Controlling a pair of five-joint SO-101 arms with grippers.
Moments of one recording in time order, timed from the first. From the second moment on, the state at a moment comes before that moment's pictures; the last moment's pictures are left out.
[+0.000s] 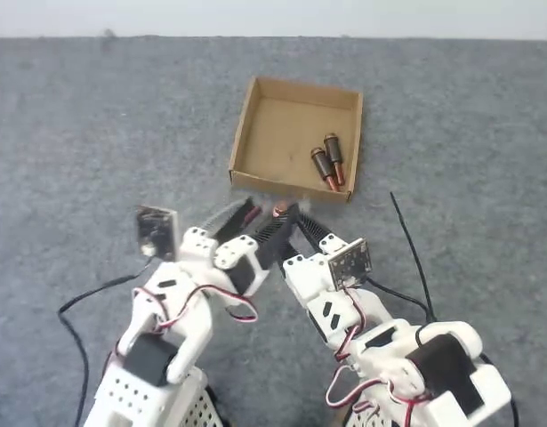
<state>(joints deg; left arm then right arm) 19.6 -95.5 87.3 34.6 29.1 -35.5 -9.8 94.4 -70.2 -2.1</state>
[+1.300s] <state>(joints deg) -18.5 -103.3 97.1 59.8 4.4 -32.4 -9.9 94.4 -65.4 7.2</state>
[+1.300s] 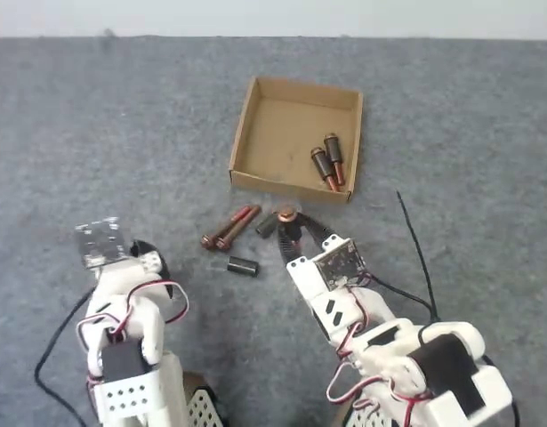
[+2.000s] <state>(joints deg) -18.9 -103.3 97.1 61.5 -4.1 -20.0 -10.2 71.6 -33.5 8.0</state>
